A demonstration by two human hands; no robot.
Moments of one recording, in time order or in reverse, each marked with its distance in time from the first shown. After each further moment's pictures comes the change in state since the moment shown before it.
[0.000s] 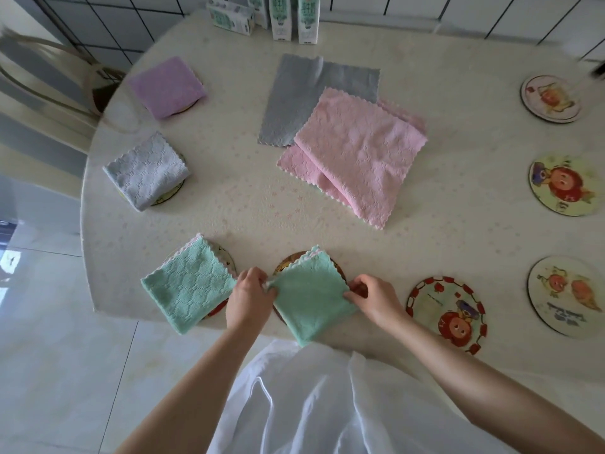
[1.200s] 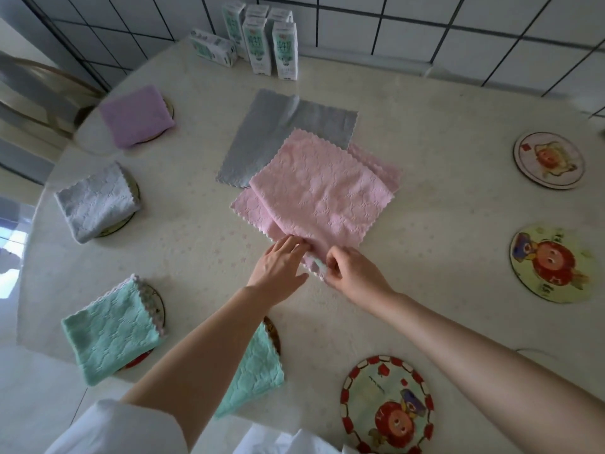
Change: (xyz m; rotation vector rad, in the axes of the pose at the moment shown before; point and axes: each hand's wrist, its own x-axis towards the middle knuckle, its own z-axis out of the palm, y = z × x) left_hand 0.112 0.182 0.062 0.292 0.015 0.647; right_hand 0.132 -0.005 -0.141 -0.221 0.005 -0.523
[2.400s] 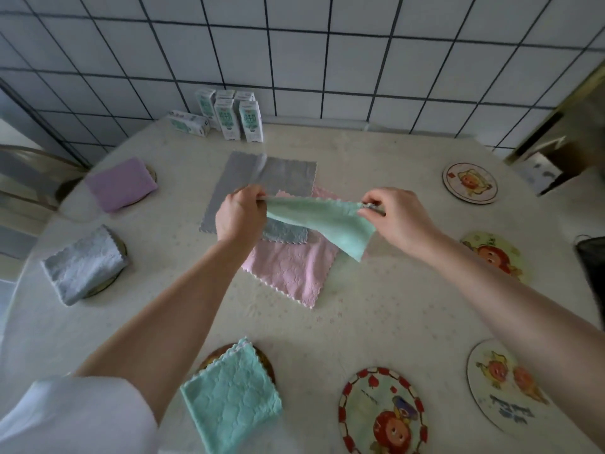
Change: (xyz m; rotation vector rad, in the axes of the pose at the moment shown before) left_hand 0.075 0.027 -0.146 -0.123 0.510 -0.256; right_hand -0.013 -0.036 -0.175 -0.121 0.430 0.085
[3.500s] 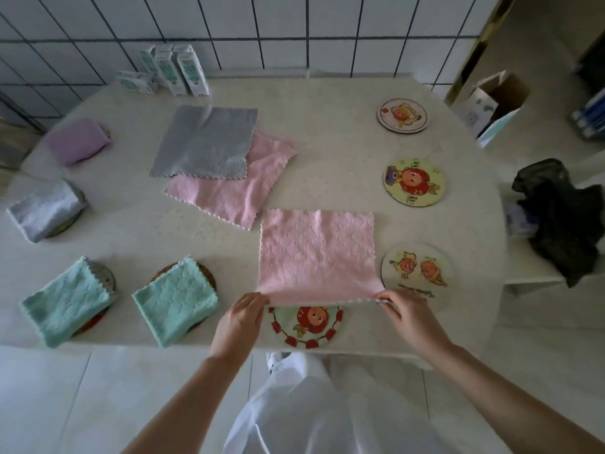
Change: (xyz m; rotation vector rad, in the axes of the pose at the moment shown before) left_hand -0.359 0.020 0.058 -0.019 -0.303 0.321; right_hand -0.354 0.183 0.035 0.072 -0.119 0.104
